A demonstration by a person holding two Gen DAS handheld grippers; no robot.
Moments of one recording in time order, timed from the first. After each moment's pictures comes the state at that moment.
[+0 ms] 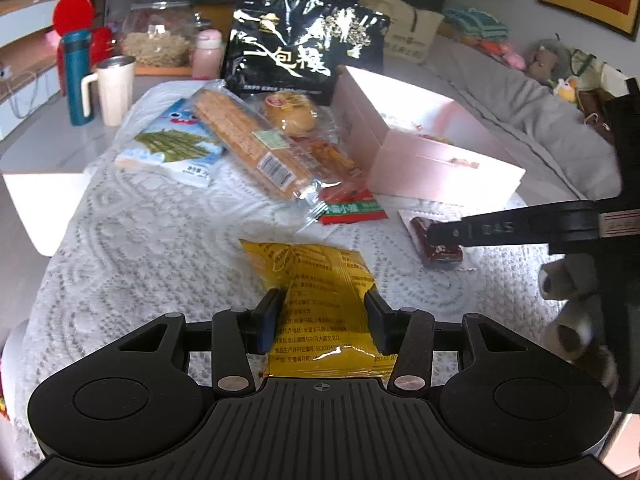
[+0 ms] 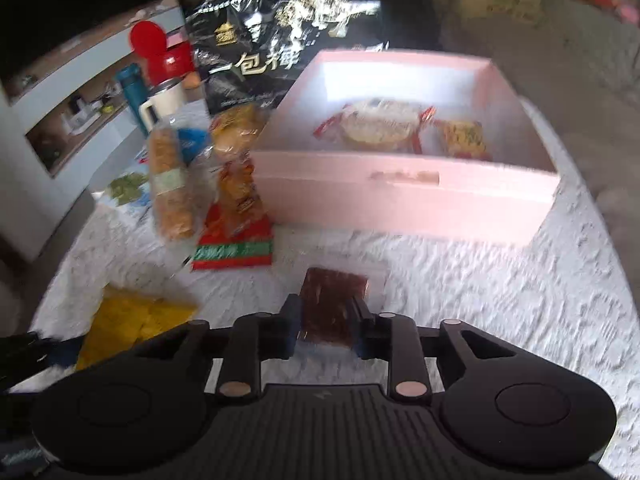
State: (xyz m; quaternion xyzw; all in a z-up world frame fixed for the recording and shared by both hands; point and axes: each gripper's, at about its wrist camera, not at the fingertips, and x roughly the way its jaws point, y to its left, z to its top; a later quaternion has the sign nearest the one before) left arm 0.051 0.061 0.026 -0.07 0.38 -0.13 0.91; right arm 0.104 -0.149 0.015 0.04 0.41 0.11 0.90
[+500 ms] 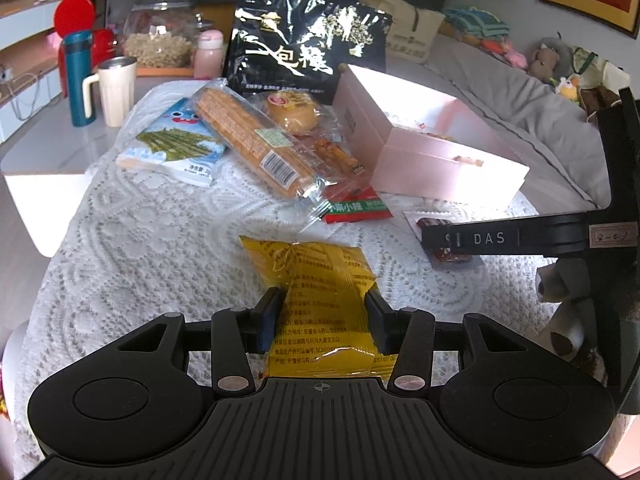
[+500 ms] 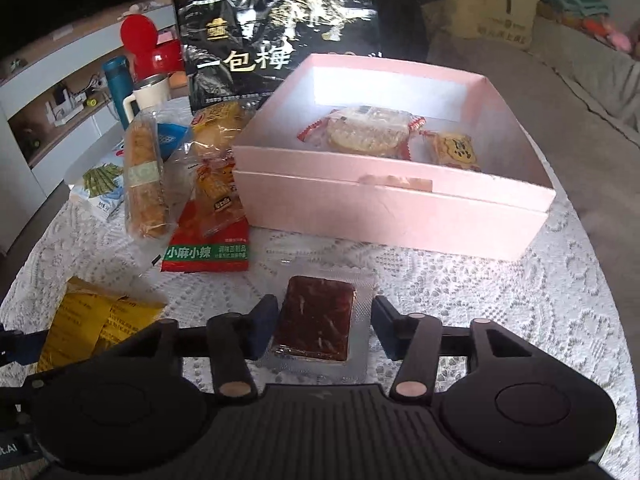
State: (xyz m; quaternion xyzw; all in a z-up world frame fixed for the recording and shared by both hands) left arm 0.050 0.061 0.023 -0.06 0.38 -0.13 0.92; right arm 0.107 -0.144 0.005 0.00 0.40 0.09 0.91
